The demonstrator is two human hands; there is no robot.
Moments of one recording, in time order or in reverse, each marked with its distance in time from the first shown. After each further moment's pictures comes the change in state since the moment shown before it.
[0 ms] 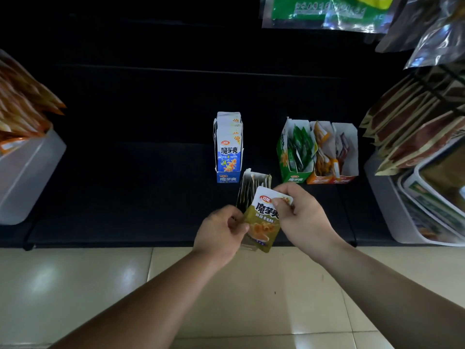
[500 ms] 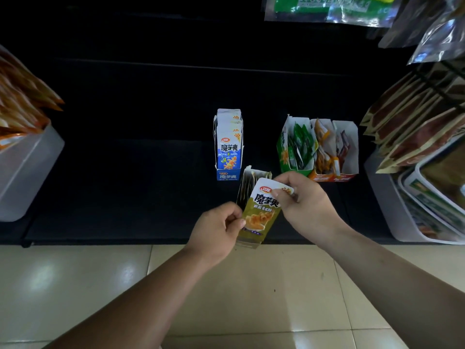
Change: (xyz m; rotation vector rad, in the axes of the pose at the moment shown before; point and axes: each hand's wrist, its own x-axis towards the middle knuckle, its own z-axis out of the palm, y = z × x) left_hand 0.000 -0.009 -0.010 -0.027 -0.038 0.195; right_hand 0.013 -0.011 -0.009 -0.077 0.001 -0.037
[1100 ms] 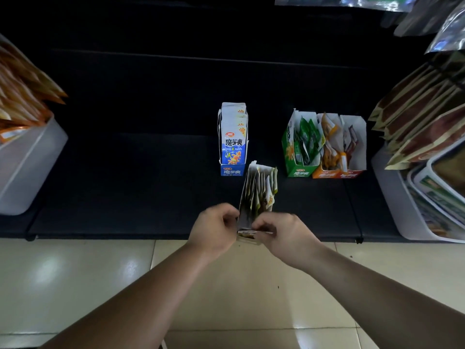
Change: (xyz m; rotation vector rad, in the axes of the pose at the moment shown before) left_hand 0.006 -0.027 0.006 0.025 0.042 -0.122; right_hand -0.019 0.042 0.050 -0.226 -0.291 -0.002
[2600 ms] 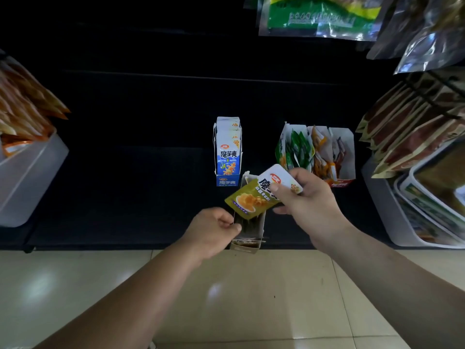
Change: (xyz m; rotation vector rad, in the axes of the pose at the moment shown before) left_hand -0.010 0.047 -0.026 -0.116 -0.097 -0.258; right_hand -0.007 -0.042 -0.070 0.630 0.329 0.033
